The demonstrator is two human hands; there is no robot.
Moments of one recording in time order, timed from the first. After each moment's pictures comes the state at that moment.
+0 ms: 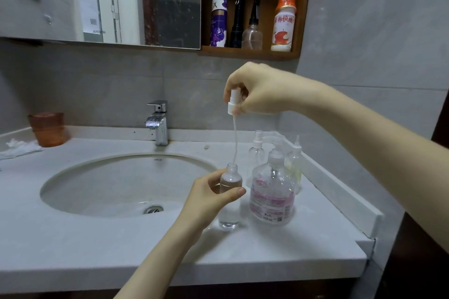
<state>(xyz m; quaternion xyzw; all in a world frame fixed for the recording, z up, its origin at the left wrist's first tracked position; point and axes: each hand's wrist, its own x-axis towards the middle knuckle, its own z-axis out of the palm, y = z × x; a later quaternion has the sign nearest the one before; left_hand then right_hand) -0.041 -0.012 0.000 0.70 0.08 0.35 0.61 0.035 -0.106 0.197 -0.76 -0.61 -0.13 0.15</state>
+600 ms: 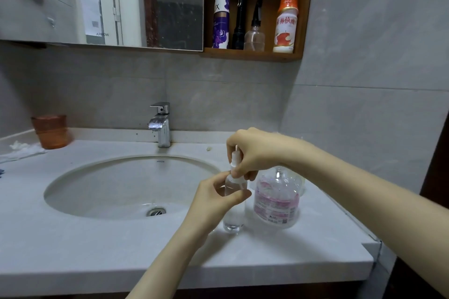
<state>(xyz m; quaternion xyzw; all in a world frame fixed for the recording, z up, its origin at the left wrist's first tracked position) -0.041 -0.013 0.000 0.72 0.09 0.35 0.59 0.044 -0.090 0.124 -0.80 -0.58 0.04 0.11</state>
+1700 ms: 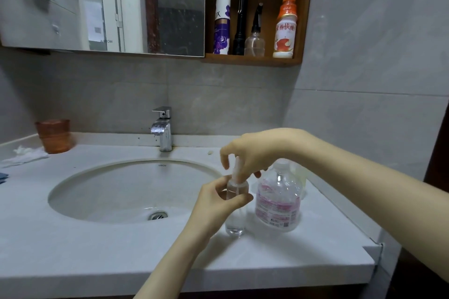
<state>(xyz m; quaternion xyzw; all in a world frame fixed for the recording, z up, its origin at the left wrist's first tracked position) -0.040 -0.013 0.000 0.72 0.10 0.35 0.59 0.040 -0.082 0.140 -0.79 -0.61 0.03 -0.09</state>
